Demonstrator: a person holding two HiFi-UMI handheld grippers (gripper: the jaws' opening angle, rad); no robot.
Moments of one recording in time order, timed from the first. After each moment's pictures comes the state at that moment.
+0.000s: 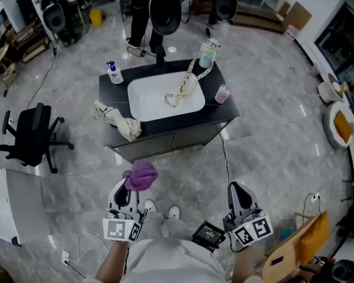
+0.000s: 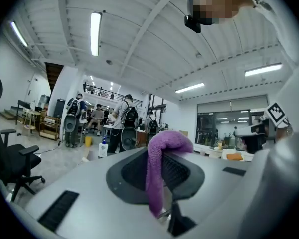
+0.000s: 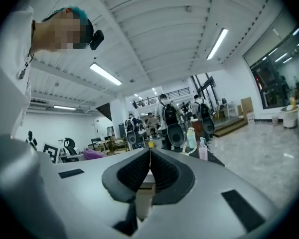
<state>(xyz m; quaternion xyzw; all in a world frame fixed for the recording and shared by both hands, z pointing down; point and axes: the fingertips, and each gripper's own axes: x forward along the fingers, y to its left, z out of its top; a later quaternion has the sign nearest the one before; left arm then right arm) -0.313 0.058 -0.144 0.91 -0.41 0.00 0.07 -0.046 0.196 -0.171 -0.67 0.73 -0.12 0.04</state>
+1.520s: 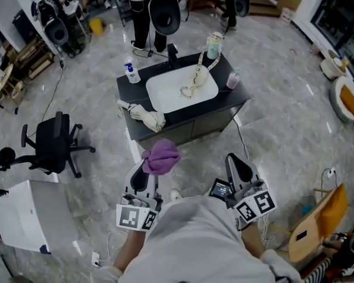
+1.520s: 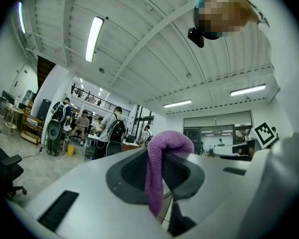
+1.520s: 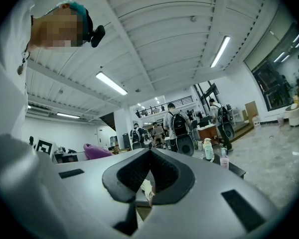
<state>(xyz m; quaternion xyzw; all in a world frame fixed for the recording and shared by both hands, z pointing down) -0.364 0.071 -0.263 0.94 -0.33 -0.07 0.06 -0.166 0.168 -0.254 -0.66 0.74 -0.08 0.09</state>
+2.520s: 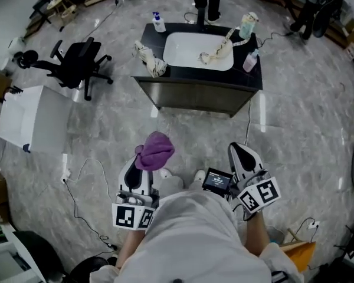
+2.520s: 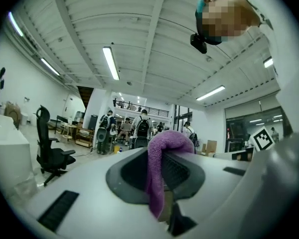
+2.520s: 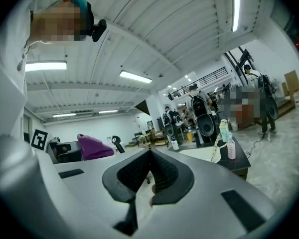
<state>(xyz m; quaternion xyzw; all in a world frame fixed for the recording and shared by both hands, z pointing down) -0.225 0.305 -0.258 0.81 -0.58 -0.05 0.06 0.016 0.284 -0.216 -0.46 0.88 -0.14 0.03</state>
